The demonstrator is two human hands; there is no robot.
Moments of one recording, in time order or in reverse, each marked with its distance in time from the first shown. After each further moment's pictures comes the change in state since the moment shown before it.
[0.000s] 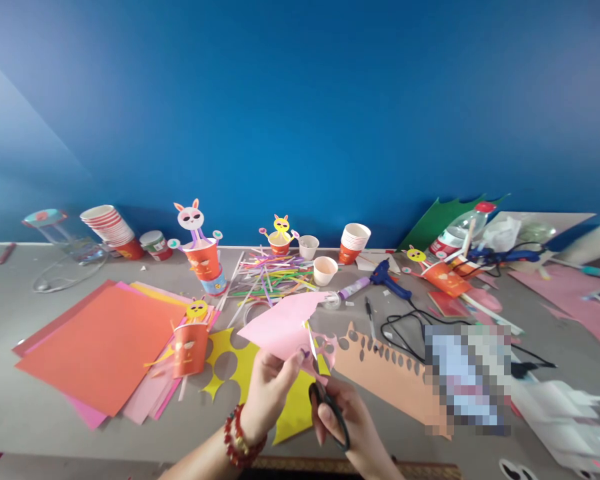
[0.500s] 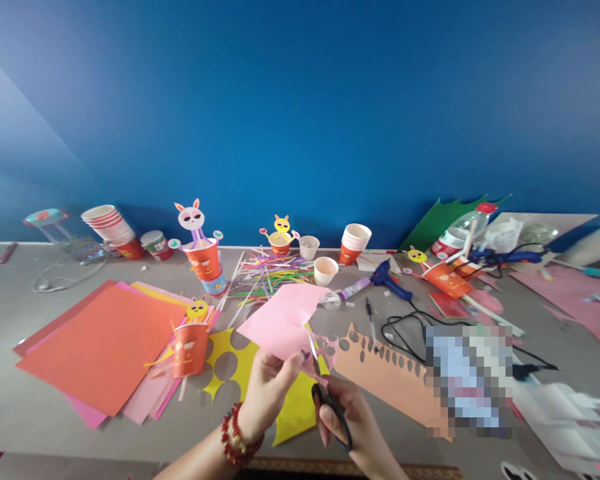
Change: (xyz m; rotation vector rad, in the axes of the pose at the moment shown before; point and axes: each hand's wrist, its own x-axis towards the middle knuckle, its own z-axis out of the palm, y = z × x) left_hand 0.000 0.008 -0.001 0.065 -0.050 -0.022; right_hand 0.001 -0.004 -0.007 -0.026 -0.005 0.080
